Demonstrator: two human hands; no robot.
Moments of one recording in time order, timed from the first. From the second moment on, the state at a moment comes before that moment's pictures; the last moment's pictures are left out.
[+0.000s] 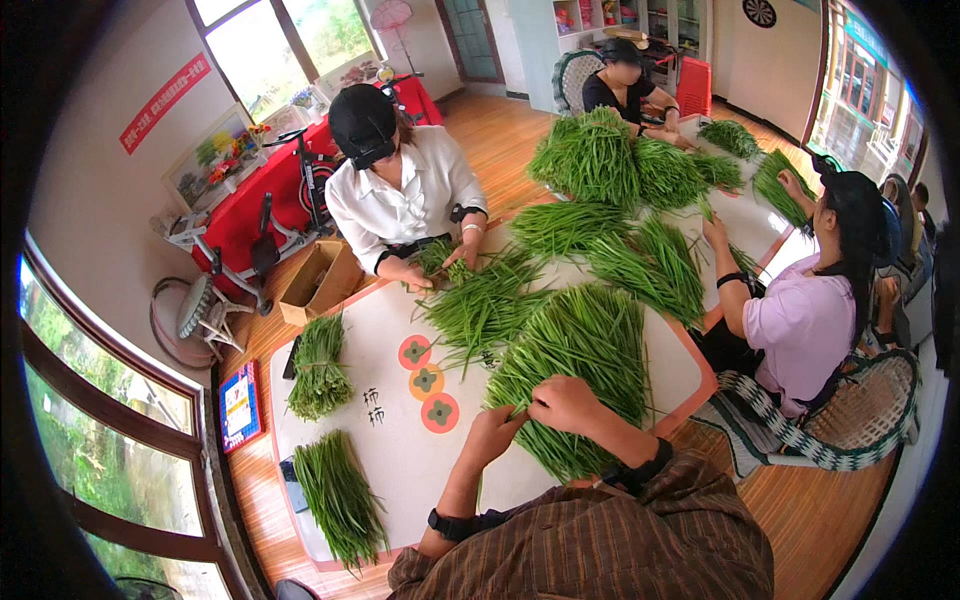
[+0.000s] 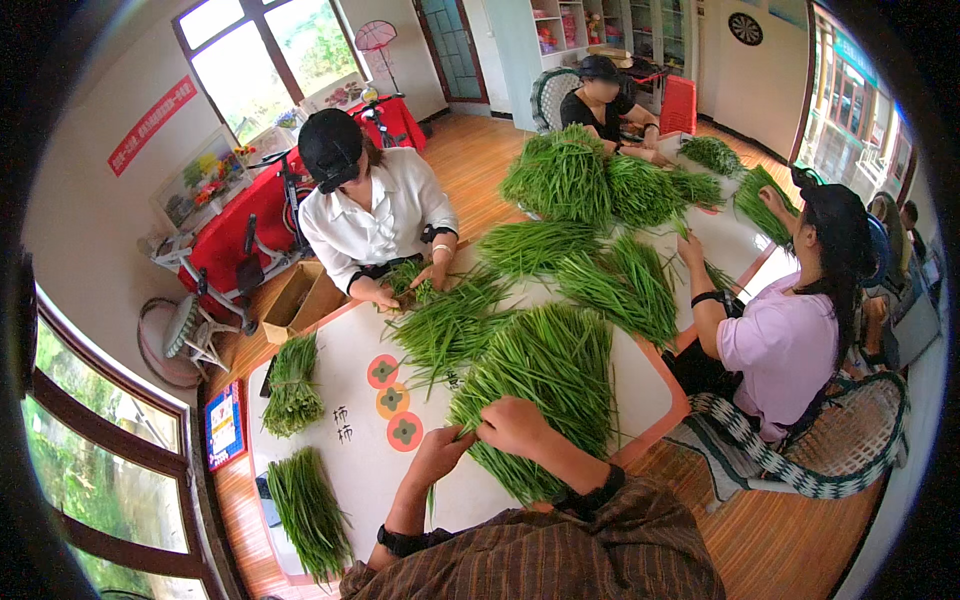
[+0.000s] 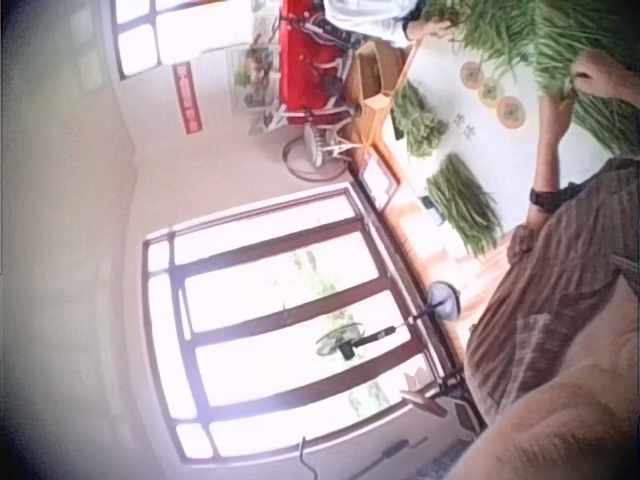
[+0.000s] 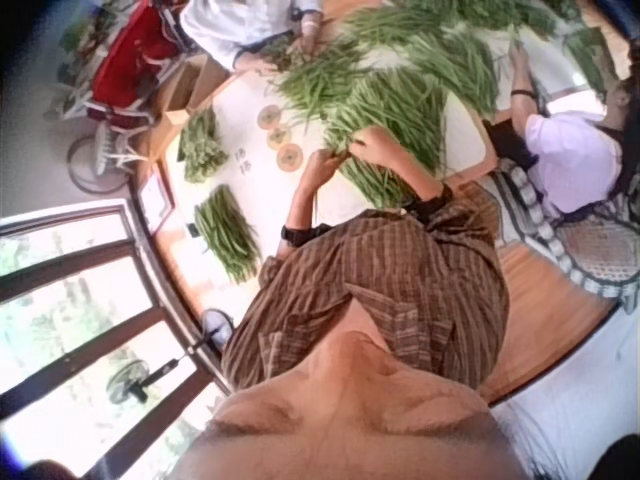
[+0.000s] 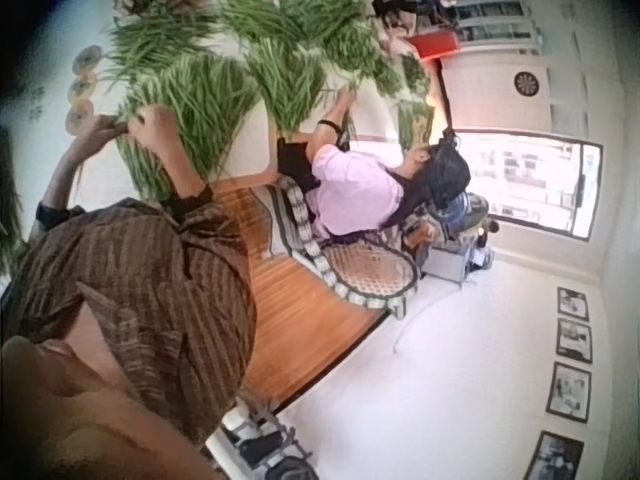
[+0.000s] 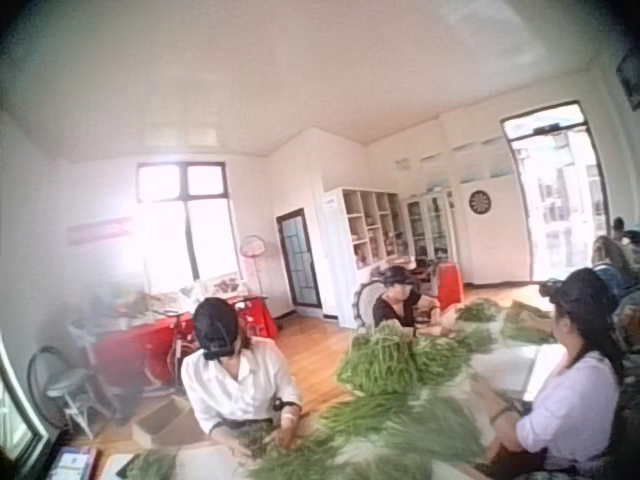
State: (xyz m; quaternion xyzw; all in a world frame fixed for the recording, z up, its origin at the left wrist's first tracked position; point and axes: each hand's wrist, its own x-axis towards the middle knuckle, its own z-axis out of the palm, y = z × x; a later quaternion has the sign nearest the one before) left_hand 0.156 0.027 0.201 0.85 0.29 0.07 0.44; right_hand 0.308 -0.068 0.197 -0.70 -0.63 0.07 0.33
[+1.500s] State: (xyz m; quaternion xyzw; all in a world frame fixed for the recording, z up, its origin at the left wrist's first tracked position) left_hand 0.124 0.042 0.215 0.51 0.37 0.11 0.77; right_hand 0.336 -0.091 0.050 -0.80 -0.55 0.10 0.20
